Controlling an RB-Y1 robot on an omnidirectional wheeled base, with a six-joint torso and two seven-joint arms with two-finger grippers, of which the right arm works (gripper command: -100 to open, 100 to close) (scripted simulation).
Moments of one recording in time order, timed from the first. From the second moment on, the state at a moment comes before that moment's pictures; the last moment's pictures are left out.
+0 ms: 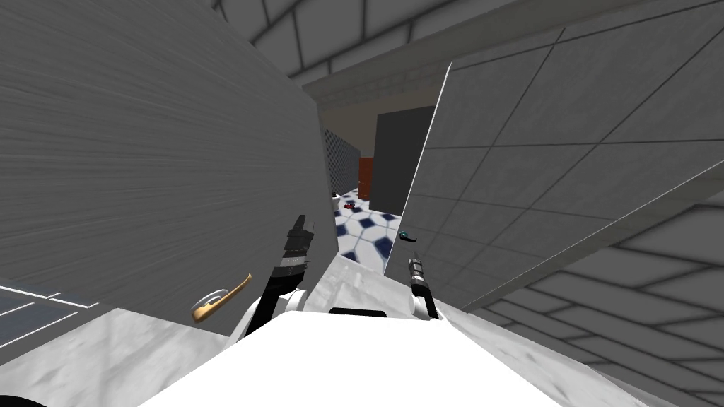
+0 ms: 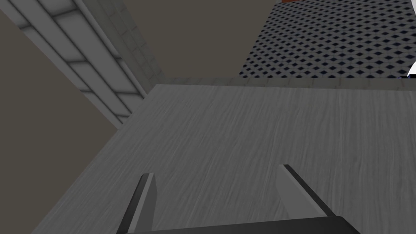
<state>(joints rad) -0.10 -0.19 -0.07 -0.66 -0.37 -0.81 0.07</state>
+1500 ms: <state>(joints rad) -0.02 -0.31 -0.09 -0.60 -0.41 -0.87 -0.06</state>
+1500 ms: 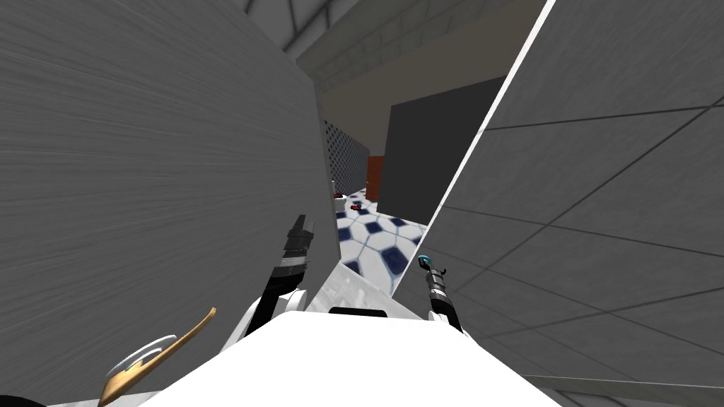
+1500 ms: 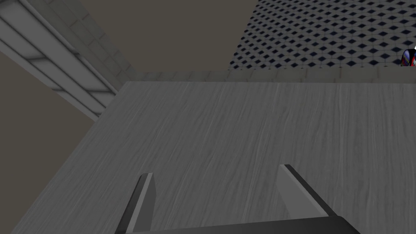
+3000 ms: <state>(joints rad) 0.01 -0.35 0.00 -0.62 -0.35 -0.88 -0.14</state>
